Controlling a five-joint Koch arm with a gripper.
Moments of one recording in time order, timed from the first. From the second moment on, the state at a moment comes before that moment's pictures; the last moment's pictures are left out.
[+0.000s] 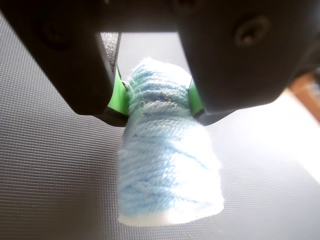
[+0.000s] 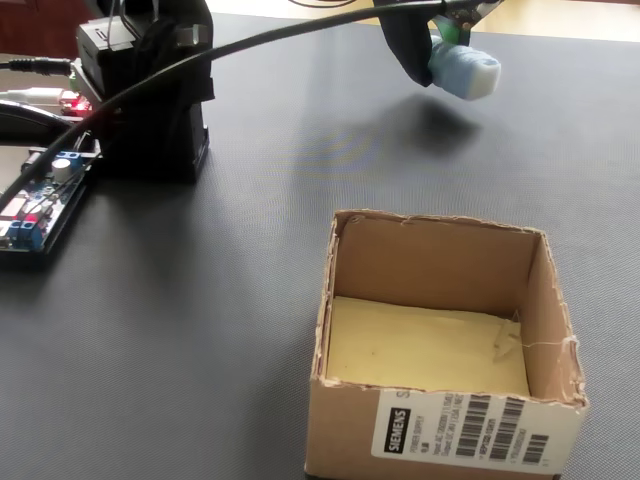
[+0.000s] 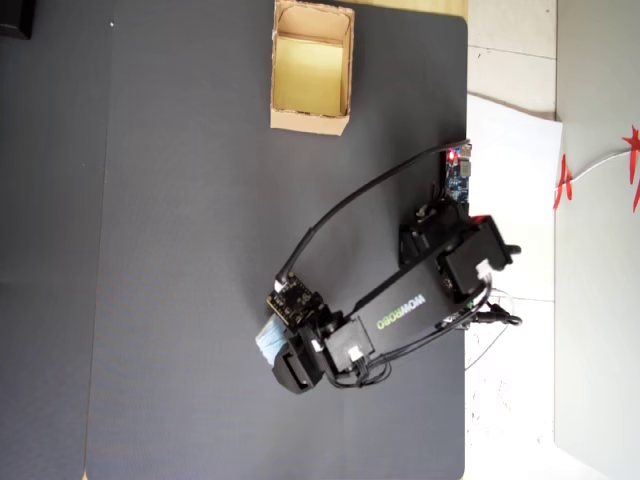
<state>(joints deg) -32.3 86.4 113.3 31.5 96.2</state>
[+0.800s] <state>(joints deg) -12.5 126.1 139.2 24.3 93.2</state>
